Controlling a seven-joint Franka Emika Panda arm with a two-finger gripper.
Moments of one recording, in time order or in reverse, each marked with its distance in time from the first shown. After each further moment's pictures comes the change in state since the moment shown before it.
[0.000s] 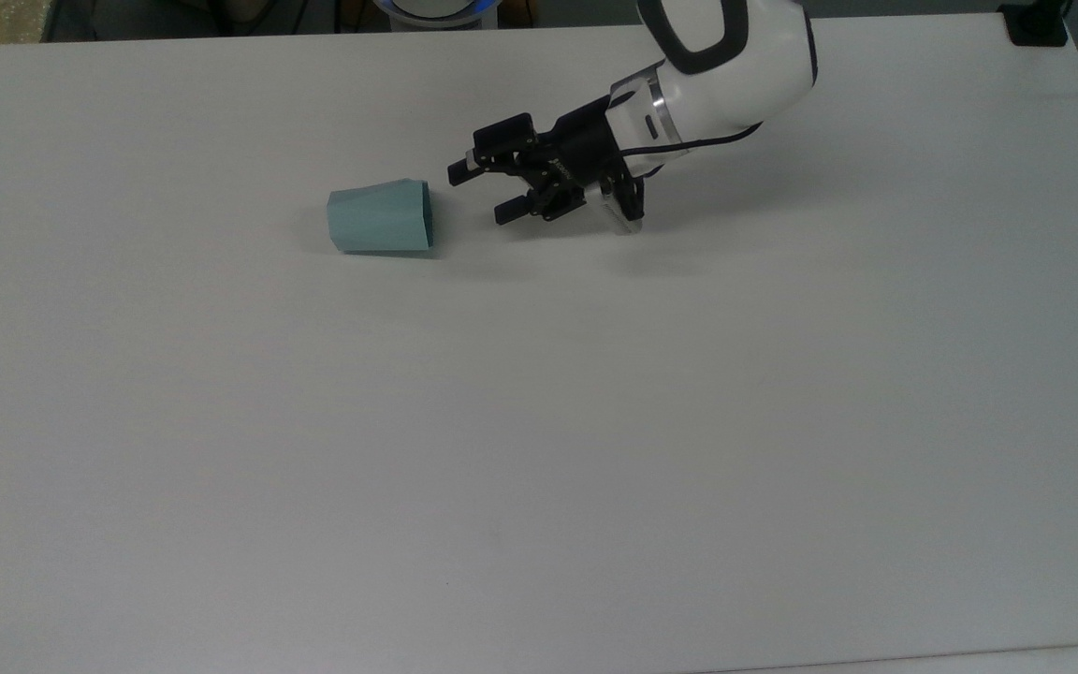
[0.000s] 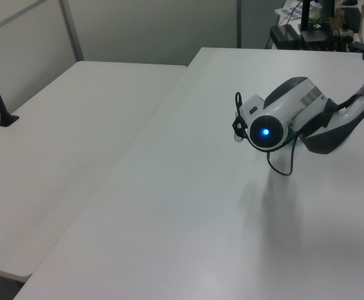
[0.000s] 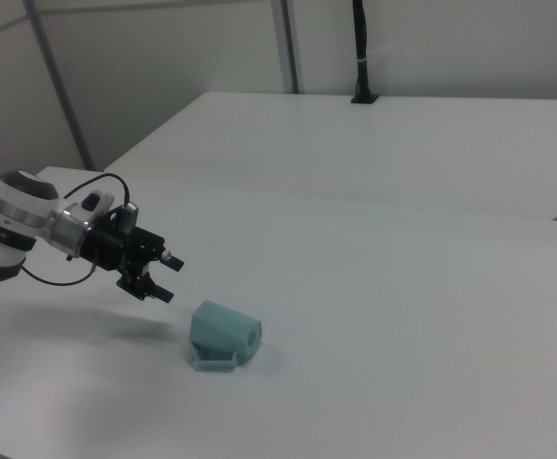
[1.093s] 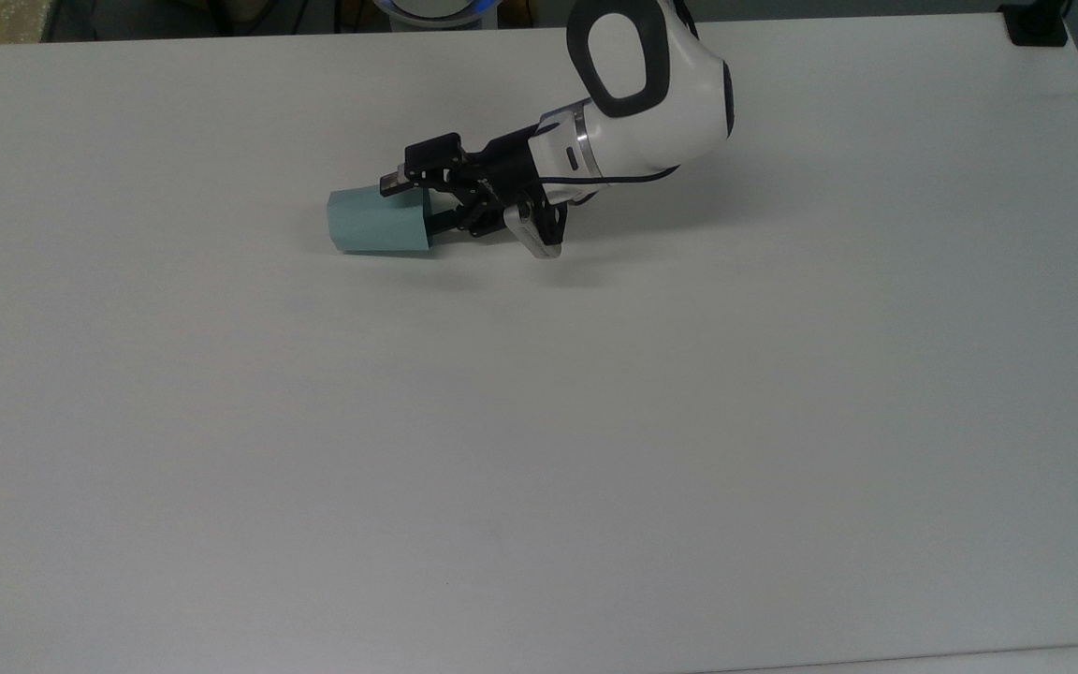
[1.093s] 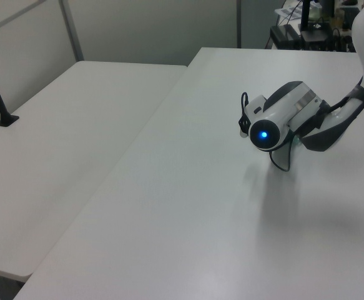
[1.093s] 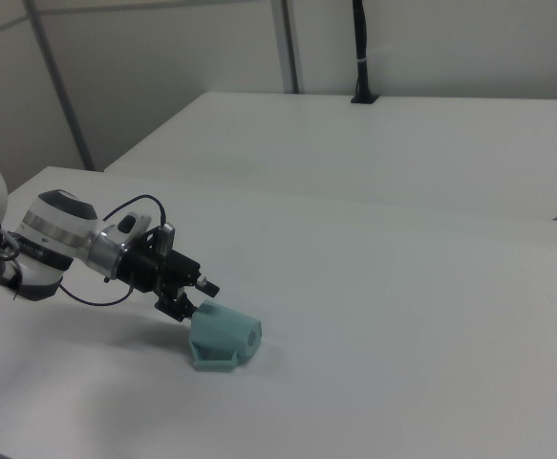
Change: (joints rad) arm -0.102 0.015 -0.002 -0.083 -0.065 0.032 0.080
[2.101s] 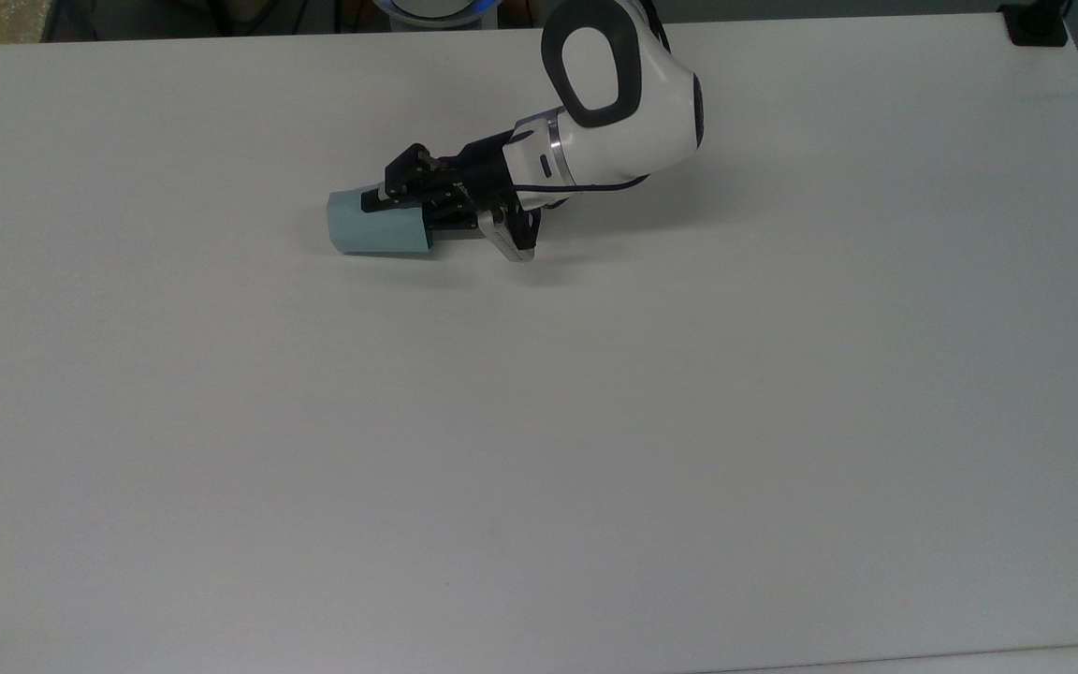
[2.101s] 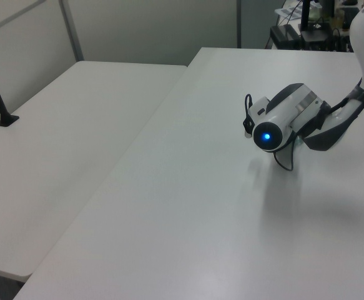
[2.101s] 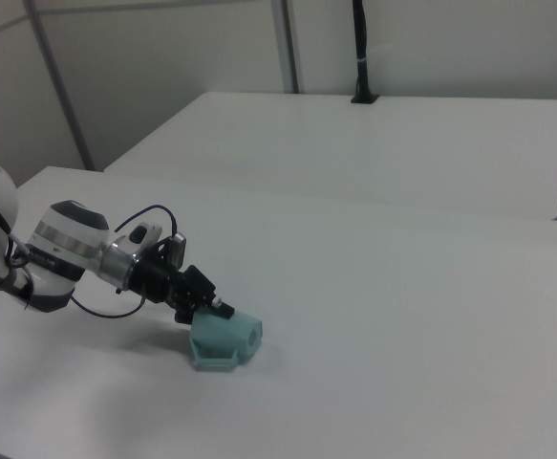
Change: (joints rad) arm -0.035 -0.001 -0.001 -0.050 -0.049 0.020 0.014
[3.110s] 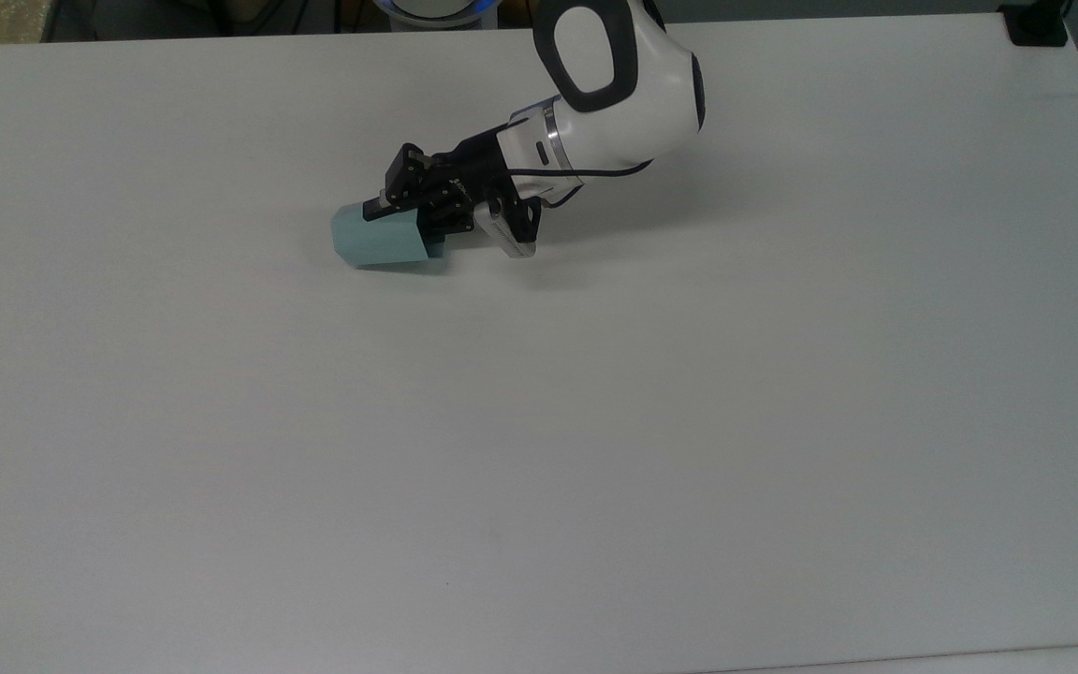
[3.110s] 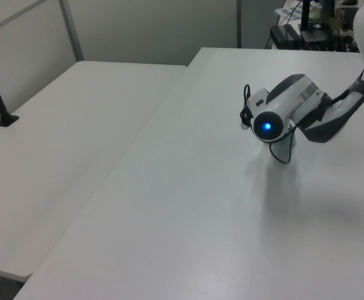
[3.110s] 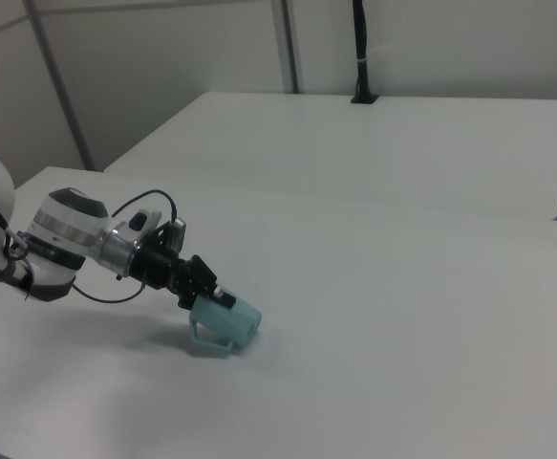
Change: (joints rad) arm -0.014 -0.045 -0.003 0.003 -0.011 0.046 0.015
